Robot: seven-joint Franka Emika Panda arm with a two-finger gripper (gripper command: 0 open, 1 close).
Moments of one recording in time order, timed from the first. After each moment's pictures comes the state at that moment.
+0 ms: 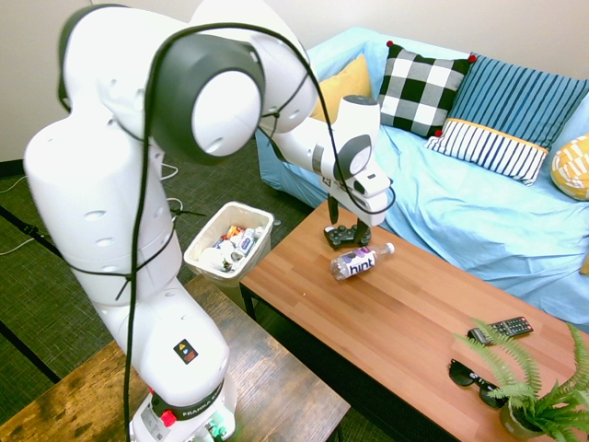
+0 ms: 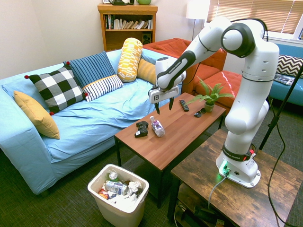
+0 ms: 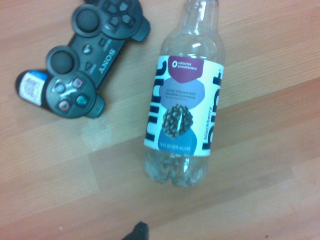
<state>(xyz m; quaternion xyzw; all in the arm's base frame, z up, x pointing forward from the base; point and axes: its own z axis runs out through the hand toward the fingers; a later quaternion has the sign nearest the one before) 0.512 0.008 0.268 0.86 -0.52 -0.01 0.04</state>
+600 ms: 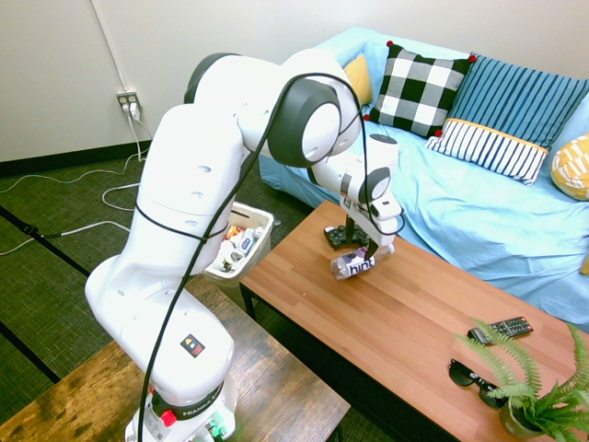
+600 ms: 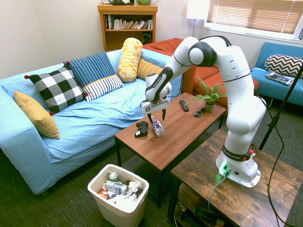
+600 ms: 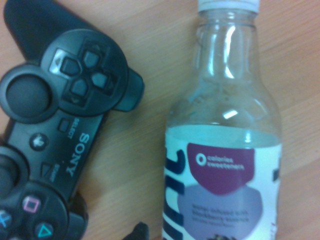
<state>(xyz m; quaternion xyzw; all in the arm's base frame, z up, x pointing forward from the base) 0.588 0.005 0.153 0.83 -0.55 -0.04 0.06</state>
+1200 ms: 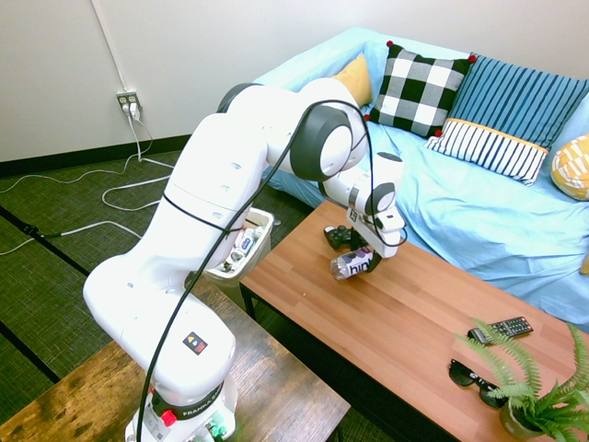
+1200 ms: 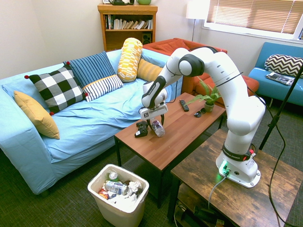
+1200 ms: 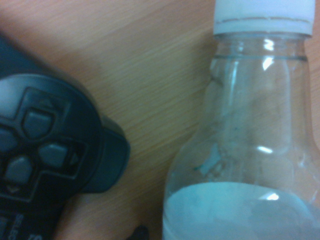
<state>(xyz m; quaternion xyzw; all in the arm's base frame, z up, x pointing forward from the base) 0.611 -0.008 0.097 0.82 -0.56 -0.07 0.08</state>
